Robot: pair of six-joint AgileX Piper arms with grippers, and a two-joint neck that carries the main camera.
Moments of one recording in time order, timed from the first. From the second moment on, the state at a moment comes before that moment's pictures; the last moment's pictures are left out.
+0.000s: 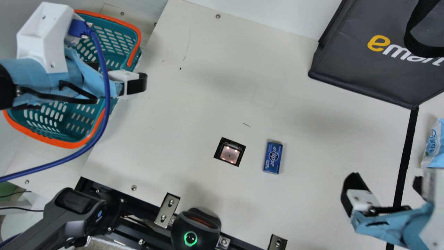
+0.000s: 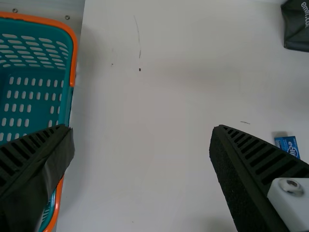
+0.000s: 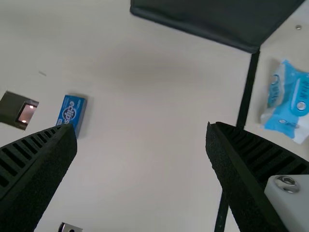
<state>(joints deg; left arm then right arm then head) 0.0 58.0 -68.3 -8.7 69.9 -2.1 14.0 52.6 -62.4 -0.6 63.5 -4.9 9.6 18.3</state>
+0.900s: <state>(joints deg) 0.0 58.0 -68.3 -8.7 69.9 -2.1 40.3 76.2 -59.3 -7.2 53.9 19.9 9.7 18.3</state>
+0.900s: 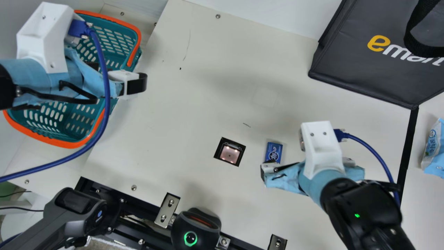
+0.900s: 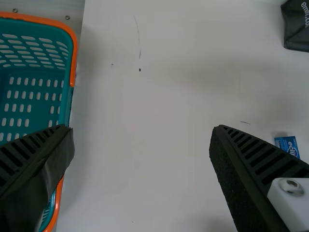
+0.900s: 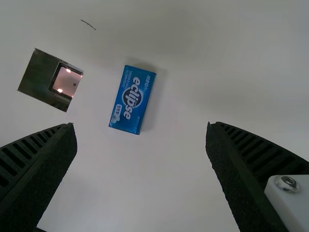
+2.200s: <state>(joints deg) 0.0 58.0 -68.3 -8.7 69.9 -2.1 40.2 97.7 -61.4 -4.7 46.0 30.3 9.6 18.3</state>
